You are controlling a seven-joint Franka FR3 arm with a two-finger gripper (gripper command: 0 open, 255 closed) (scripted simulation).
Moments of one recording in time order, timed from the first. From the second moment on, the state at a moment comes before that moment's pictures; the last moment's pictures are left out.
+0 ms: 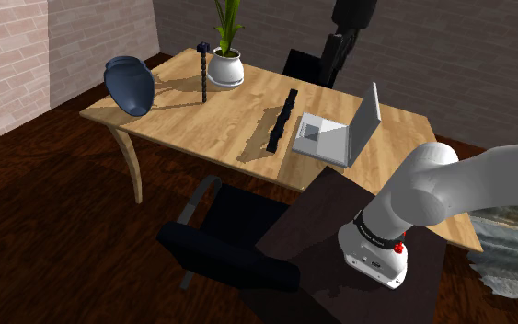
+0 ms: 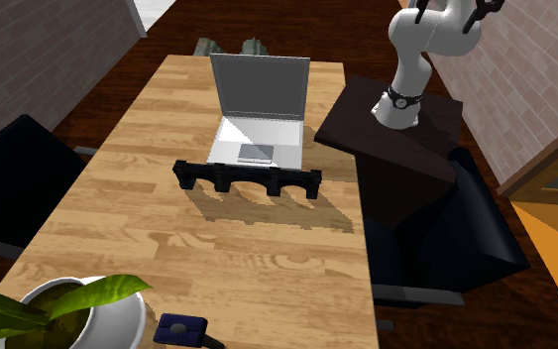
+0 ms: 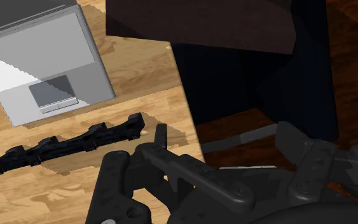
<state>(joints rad) -0.01 -0.76 0.03 -2.27 -0.04 1.50 -0.09</state>
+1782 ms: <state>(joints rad) -0.23 -0.05 -0.06 -2.18 -0.04 2.17 0.34</state>
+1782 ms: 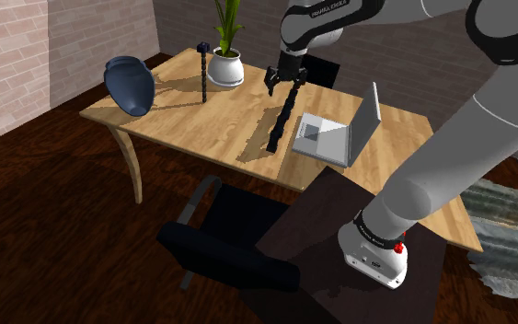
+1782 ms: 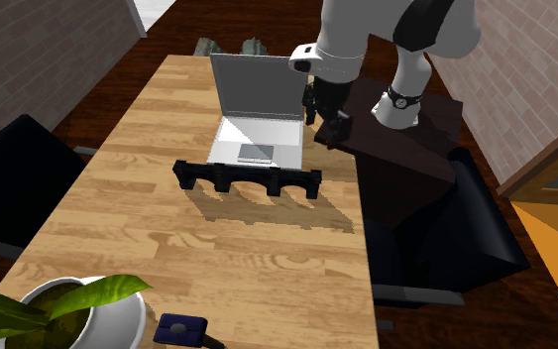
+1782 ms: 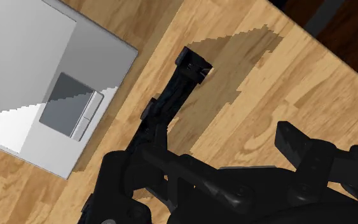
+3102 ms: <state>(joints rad) -0.39 0.54 -0.17 -1.80 0.12 2.41 0.54</state>
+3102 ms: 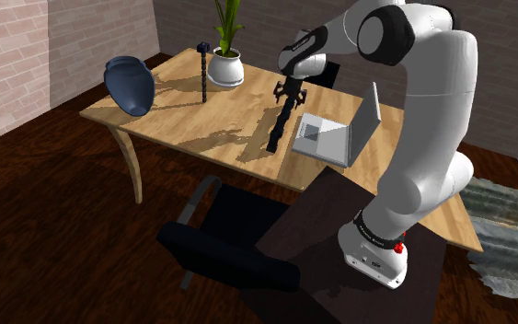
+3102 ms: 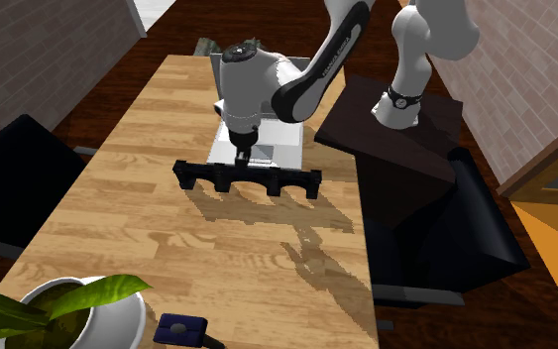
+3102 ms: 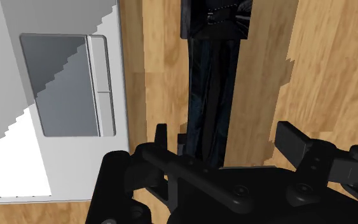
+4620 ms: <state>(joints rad) -0.40 0.58 -0.17 -1.80 0.13 2.44 0.54</state>
